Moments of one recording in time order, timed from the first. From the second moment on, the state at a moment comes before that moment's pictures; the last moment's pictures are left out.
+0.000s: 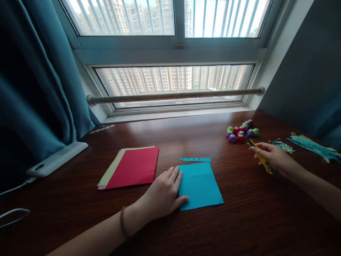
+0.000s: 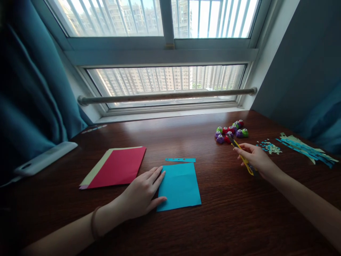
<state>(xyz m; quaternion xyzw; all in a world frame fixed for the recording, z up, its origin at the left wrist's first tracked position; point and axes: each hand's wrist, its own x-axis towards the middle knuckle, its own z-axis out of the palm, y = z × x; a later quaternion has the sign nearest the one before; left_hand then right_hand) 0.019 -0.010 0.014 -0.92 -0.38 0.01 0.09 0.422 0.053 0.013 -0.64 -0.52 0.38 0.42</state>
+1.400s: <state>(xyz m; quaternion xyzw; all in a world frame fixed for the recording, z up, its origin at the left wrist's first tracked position) 0.020 -0.012 0.017 -0.91 -0.41 -0.03 0.04 0.439 0.053 0.006 -0.62 -0.73 -0.13 0.24</state>
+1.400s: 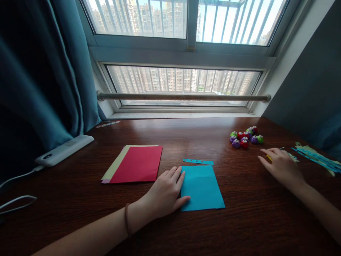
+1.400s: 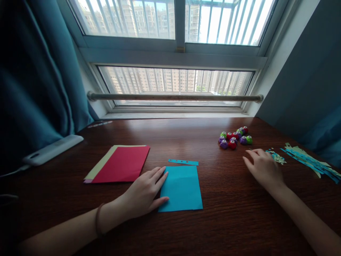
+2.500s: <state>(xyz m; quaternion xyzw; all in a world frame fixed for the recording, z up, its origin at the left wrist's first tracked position) 0.020 -0.011 0.018 -0.90 -0.43 -0.02 0.03 0.299 0.076 -0.016 -0.49 -0.79 0.23 0.29</state>
